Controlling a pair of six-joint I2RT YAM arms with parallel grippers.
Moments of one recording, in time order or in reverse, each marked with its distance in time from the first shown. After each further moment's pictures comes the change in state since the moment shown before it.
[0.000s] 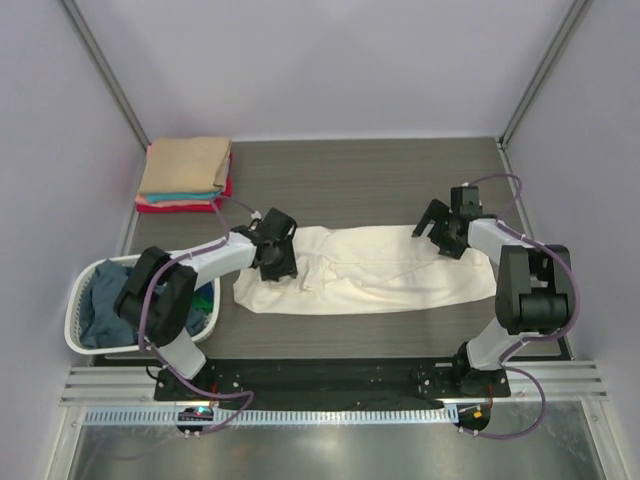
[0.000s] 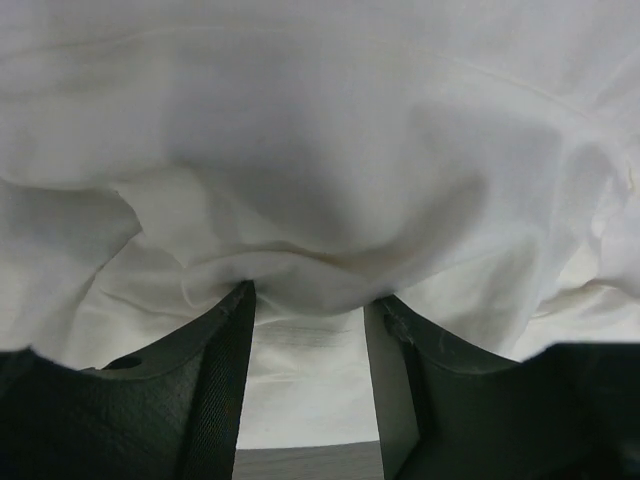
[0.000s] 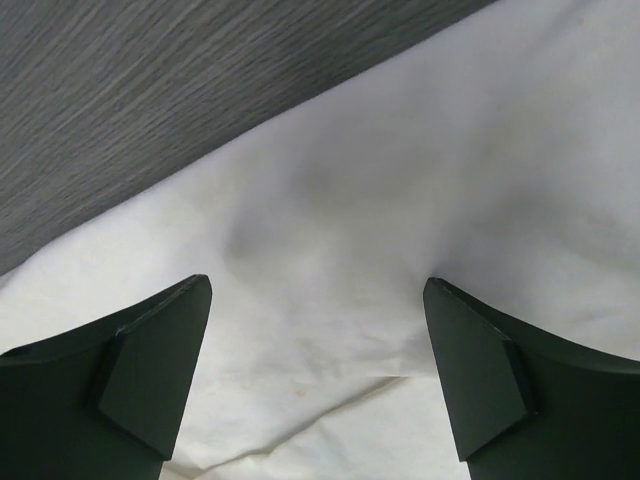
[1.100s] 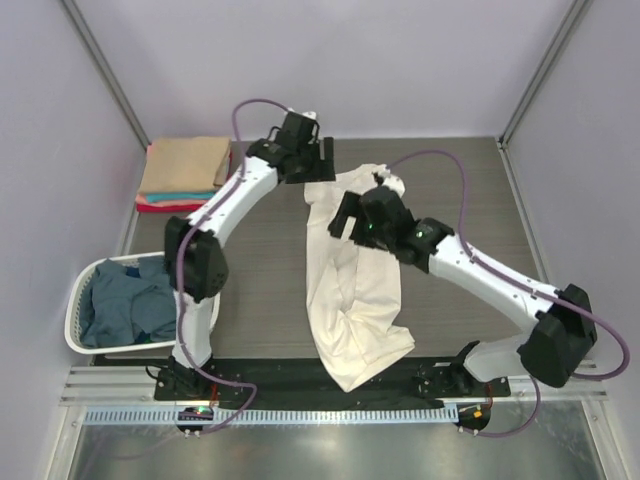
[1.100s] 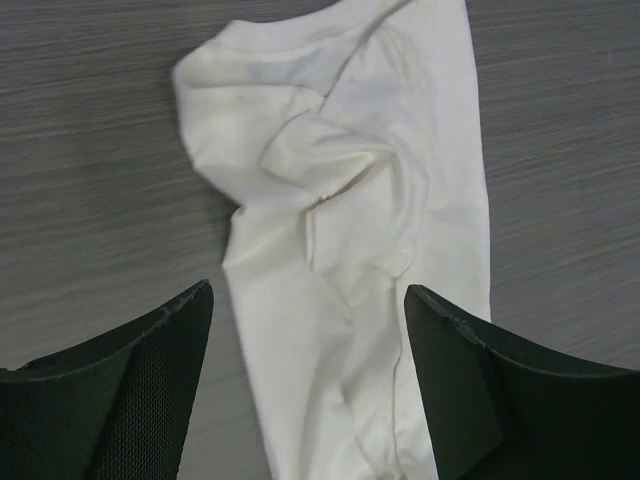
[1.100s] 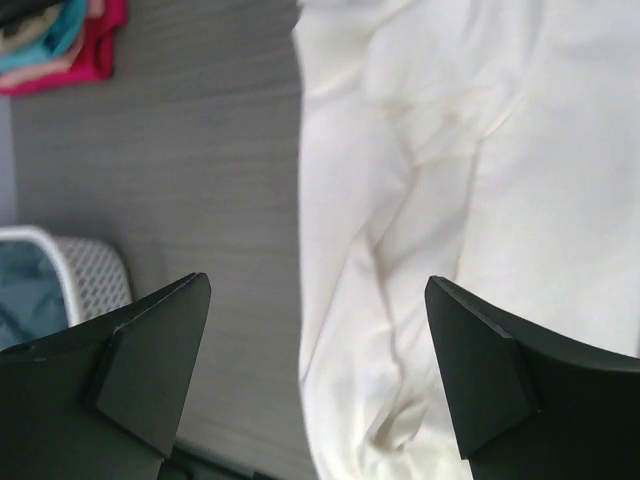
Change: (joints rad) left arm 0.040 0.473 1.101 -0.246 0.072 0.267; right arm 0.773 -0.286 0.190 -0.143 0.297 0.287
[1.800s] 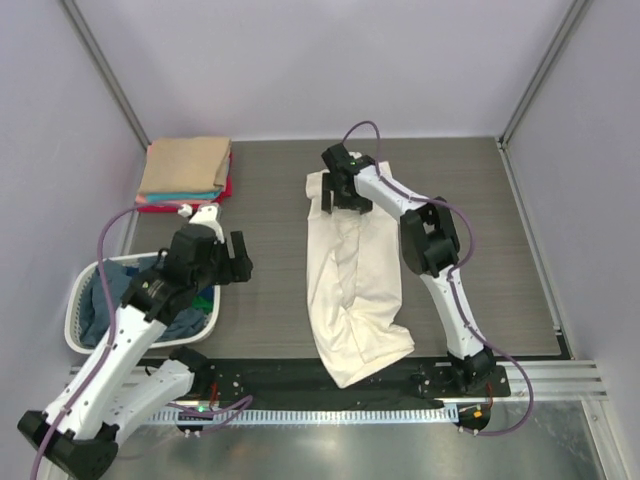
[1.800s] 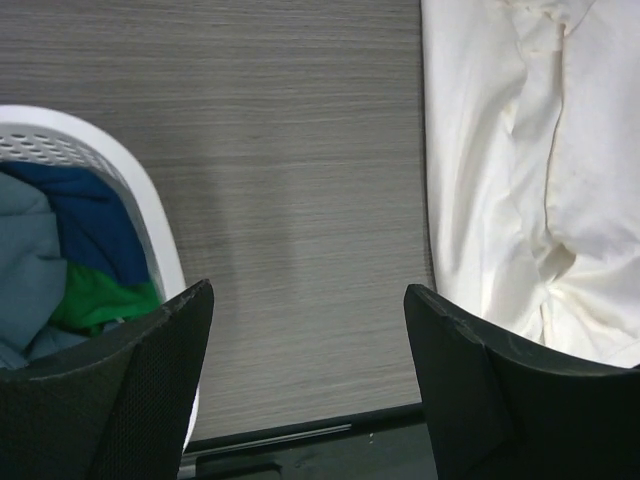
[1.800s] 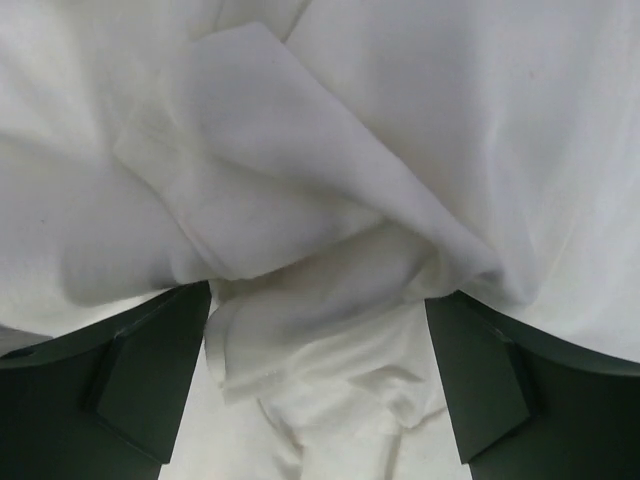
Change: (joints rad) left arm 0.050 -1.260 -1.107 -0.102 -0.173 0.000; right arm -0.225 1.024 0.902 -0.356 0.035 -0.335
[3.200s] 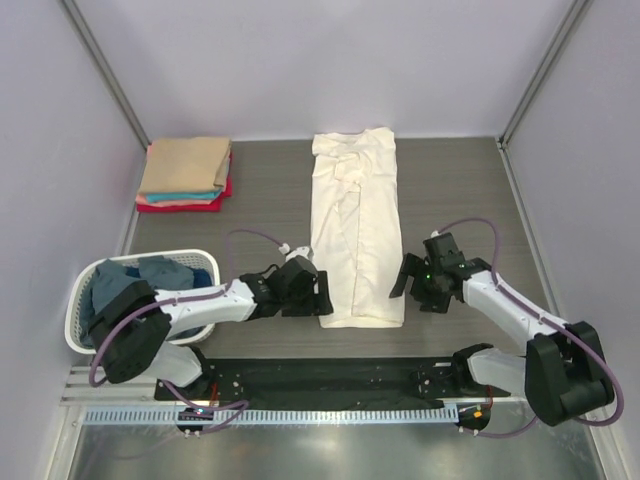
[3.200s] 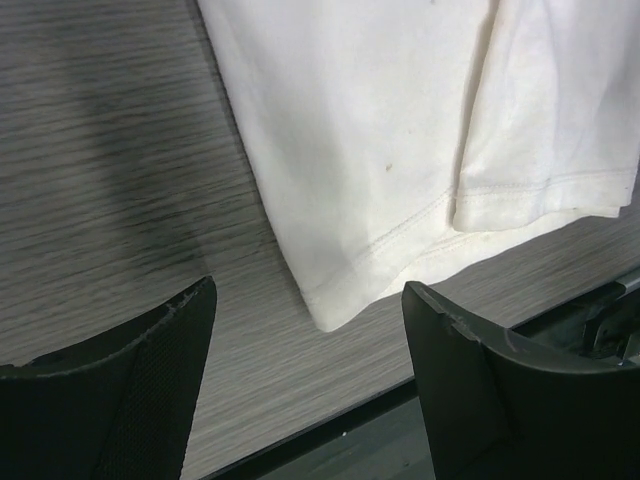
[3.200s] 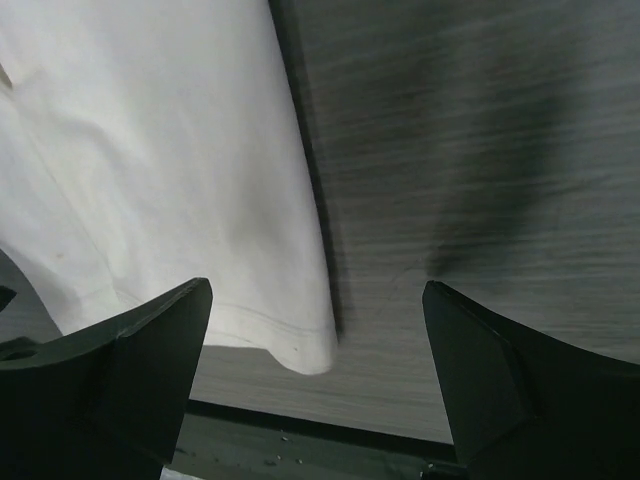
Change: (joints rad) left arm -0.453 0.539 -0.256 0.610 0.103 -0.428; right arm -0.233 -1.183 -1.402 0.233 -0.373 0.144
